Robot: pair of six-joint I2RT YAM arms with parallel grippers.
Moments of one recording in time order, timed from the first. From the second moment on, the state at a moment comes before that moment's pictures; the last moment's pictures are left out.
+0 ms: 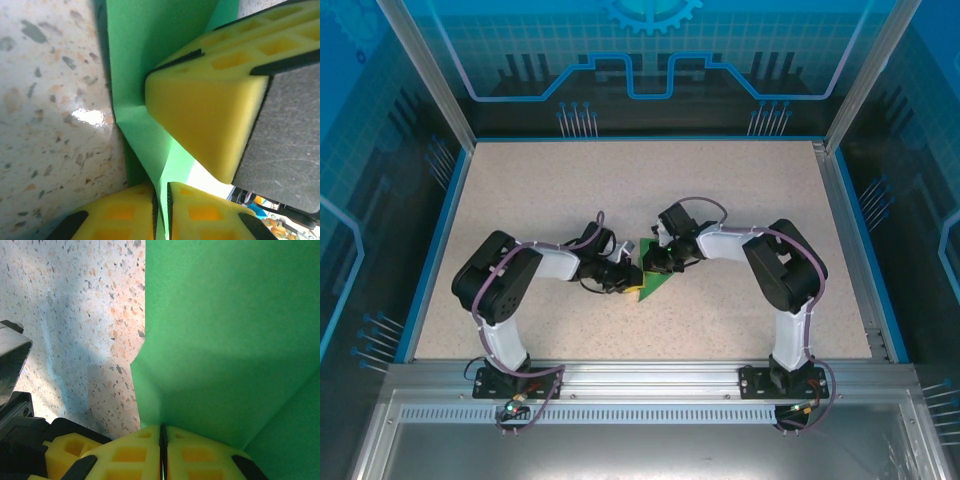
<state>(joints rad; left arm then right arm) -0.47 1.81 0.75 0.05 0.78 -0.75 0.60 1.95 1.10 -0.27 -0.47 0.67</state>
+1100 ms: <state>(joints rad) -0.47 1.81 0.74 0.05 0.85 -0.73 0.59 1.96 1.09 -0.24 -0.51 0.66</state>
